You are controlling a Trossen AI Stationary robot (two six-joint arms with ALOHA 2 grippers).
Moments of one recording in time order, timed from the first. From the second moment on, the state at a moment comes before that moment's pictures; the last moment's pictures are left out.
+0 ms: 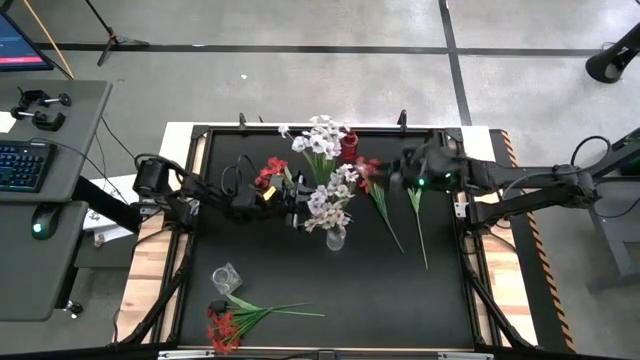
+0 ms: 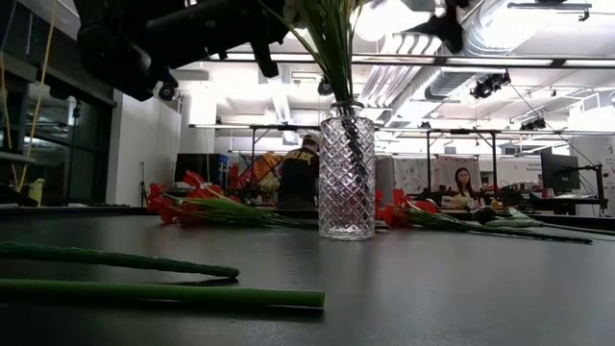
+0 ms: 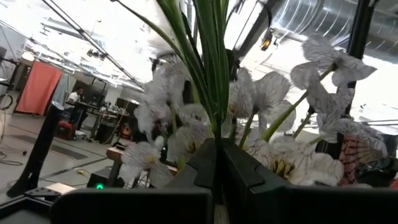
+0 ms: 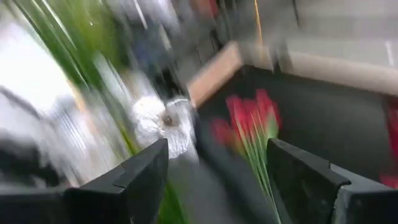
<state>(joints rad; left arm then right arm) -0.06 1.75 0.65 1.57 -0.16 -0.26 -0.03 0.99 0.89 -0.22 0.22 0.70</state>
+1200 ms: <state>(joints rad) -0.01 1.79 0.65 1.54 -0.06 -0.33 0.26 1.55 0.73 0.22 0.18 0.79</state>
